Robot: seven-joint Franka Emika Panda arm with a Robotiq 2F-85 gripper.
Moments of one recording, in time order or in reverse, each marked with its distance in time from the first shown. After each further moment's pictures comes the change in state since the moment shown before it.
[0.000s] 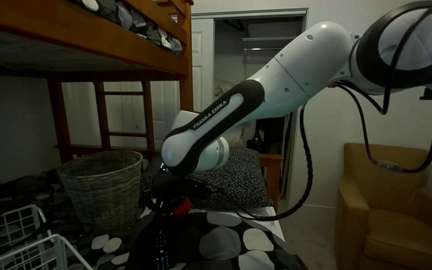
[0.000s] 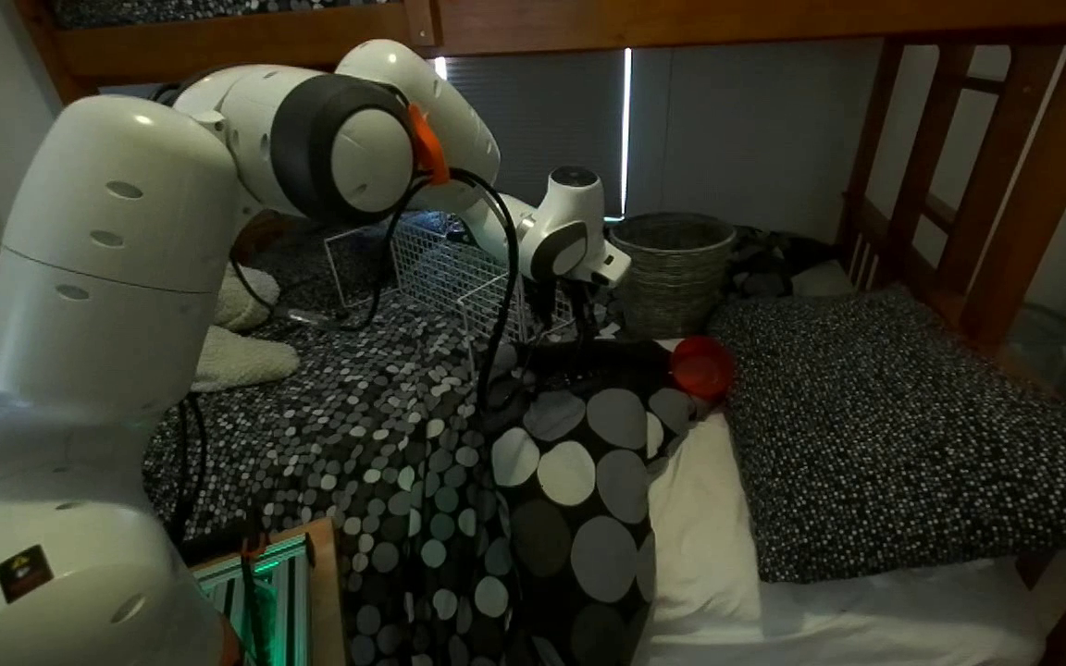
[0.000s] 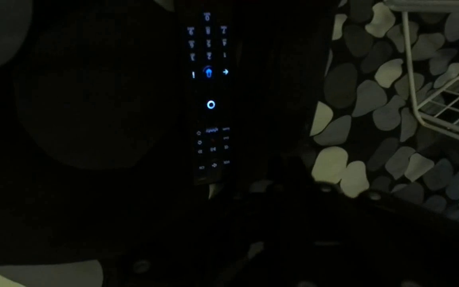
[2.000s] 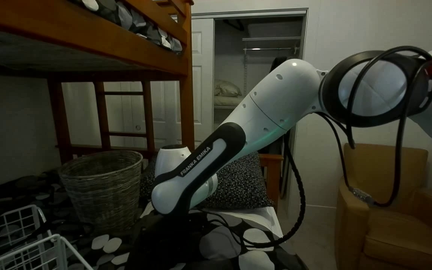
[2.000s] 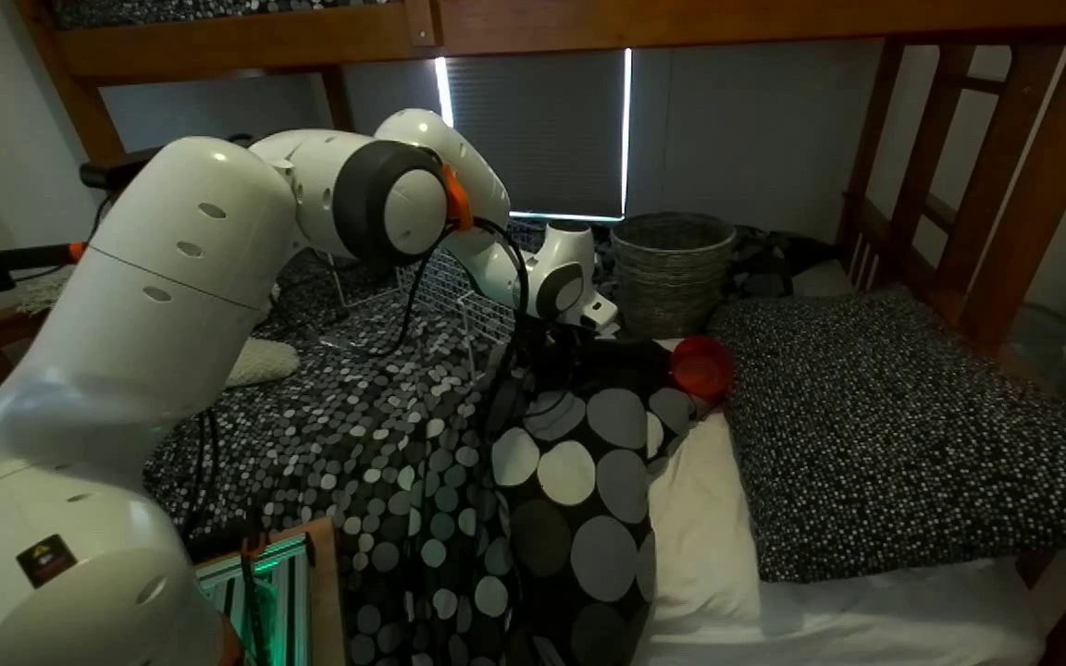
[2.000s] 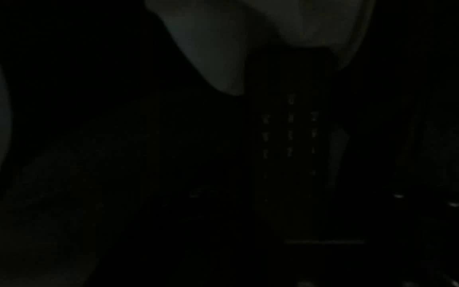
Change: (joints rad) arm 0.097 0.206 -0.075 0.126 -0.126 -0.133 0.142
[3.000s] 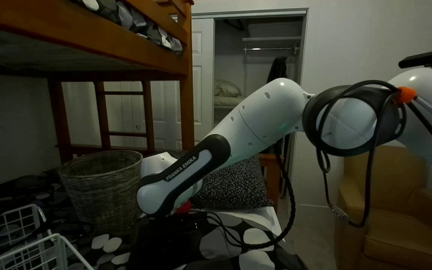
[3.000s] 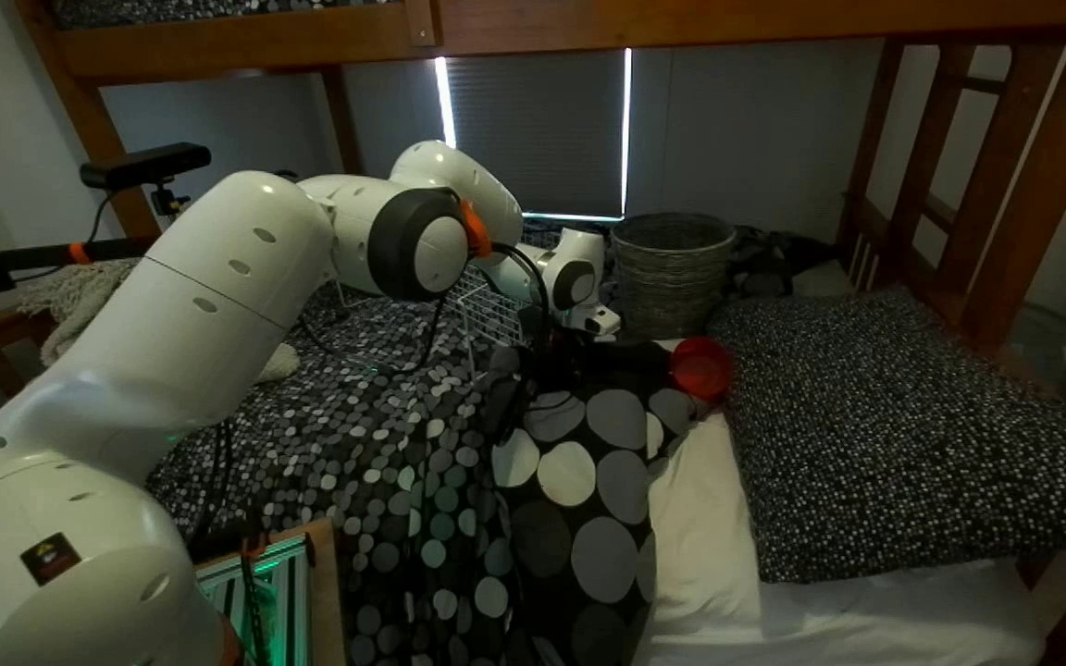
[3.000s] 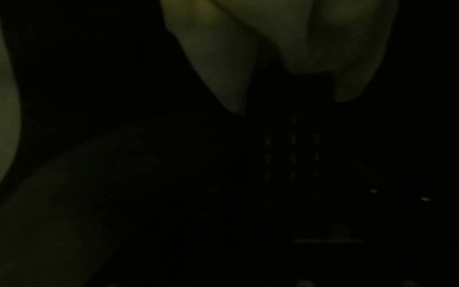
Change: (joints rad) arm 0.017 0.153 -0.012 0.265 -0.049 -0.360 0.049
